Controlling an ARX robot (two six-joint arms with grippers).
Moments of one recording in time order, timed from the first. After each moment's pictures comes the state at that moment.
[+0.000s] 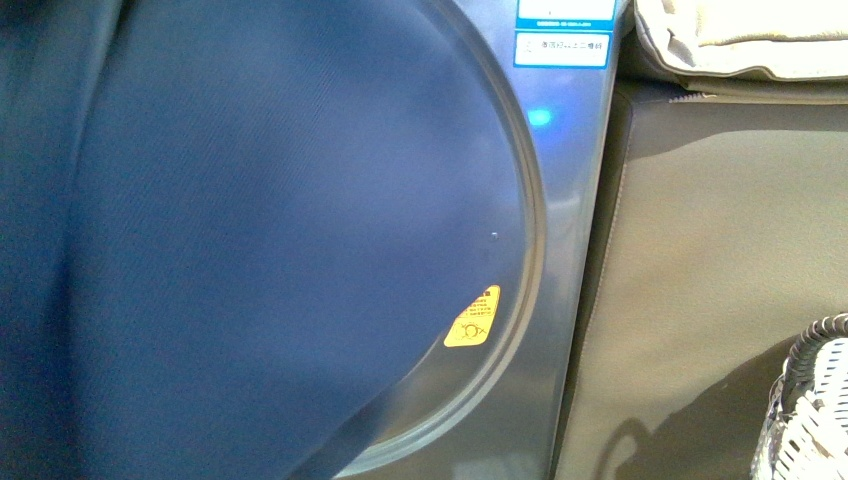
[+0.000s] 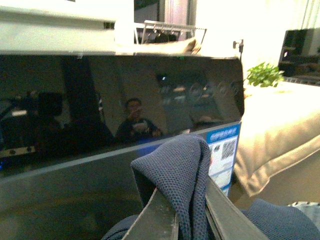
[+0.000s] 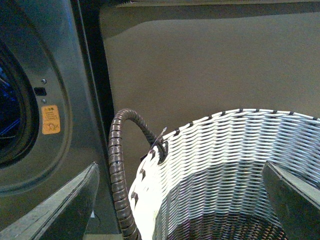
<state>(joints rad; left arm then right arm) -0.29 1.22 1.13 0.43 0.24 -0.03 0.00 0.00 0.01 0.00 0.00 0.00</state>
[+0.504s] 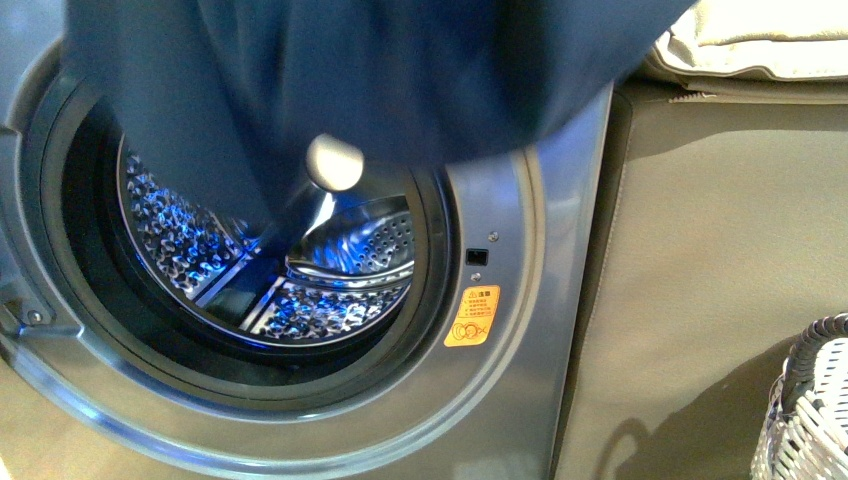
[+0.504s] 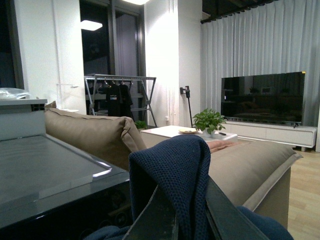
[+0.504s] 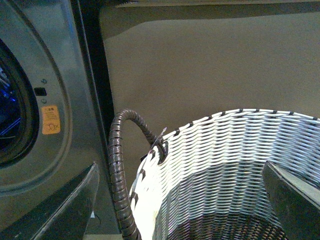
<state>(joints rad) -0.55 1.41 1.60 0.33 0.20 -0.01 0.00 0.00 0.01 0.00 0.00 0.00</state>
